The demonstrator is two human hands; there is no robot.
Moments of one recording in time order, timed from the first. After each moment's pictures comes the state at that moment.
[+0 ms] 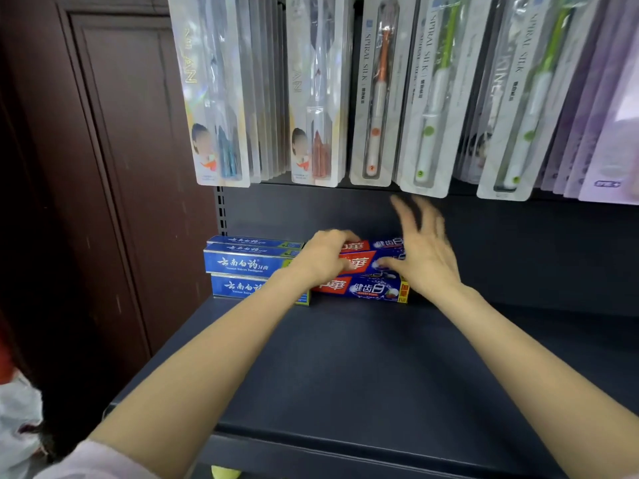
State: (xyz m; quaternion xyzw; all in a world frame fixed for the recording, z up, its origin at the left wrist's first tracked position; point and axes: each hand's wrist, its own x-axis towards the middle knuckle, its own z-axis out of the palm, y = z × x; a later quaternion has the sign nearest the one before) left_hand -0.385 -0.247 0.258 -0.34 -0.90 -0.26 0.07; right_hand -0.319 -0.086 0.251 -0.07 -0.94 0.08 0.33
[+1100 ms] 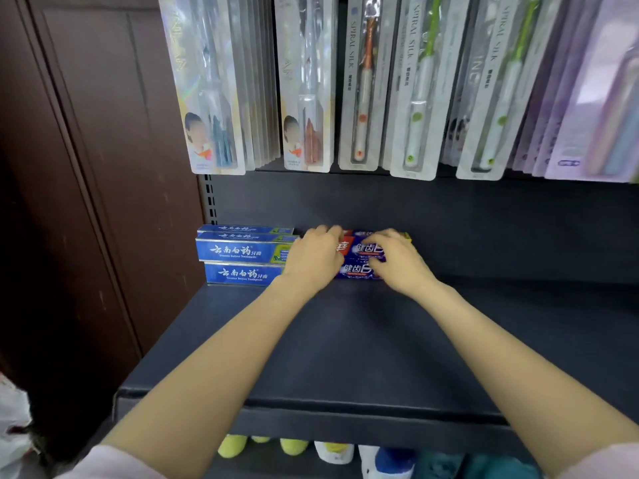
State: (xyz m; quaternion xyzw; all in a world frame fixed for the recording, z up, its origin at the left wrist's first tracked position) left_hand -0.364 -0.250 0.233 -0.32 -0.91 -0.17 0.20; right_hand -0.308 -0.103 0.226 -0.03 -0.96 0.17 0.22
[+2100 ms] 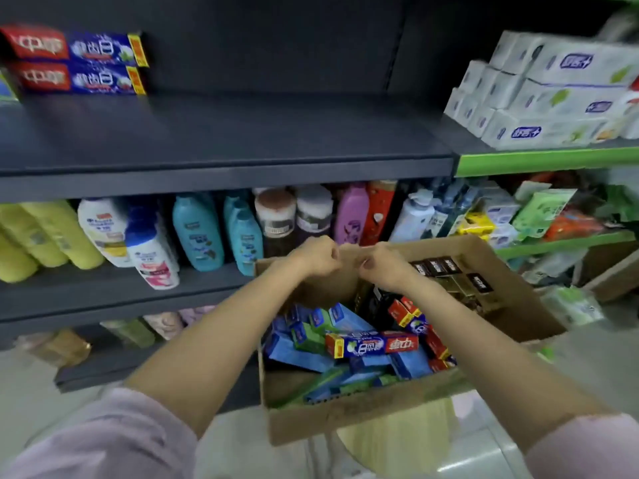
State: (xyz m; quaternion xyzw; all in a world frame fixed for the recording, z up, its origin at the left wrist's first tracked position) left_hand 0.005 0.011 0.043 -0.42 -0.85 -0.20 -0.25; right_hand 0.113 0.119 0.040 -0.28 -0.93 0.23 -0.05
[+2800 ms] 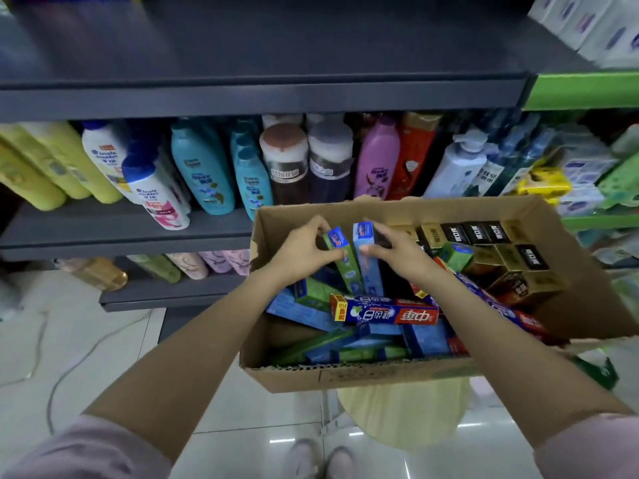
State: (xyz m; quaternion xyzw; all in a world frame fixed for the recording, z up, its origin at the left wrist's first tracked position) left_hand 0.024 -0.013 -0.046 -0.29 -0.84 -0.40 -0.22; right_hand 0.118 0.155 -0.056 -0.17 -0.82 0.55 -0.02
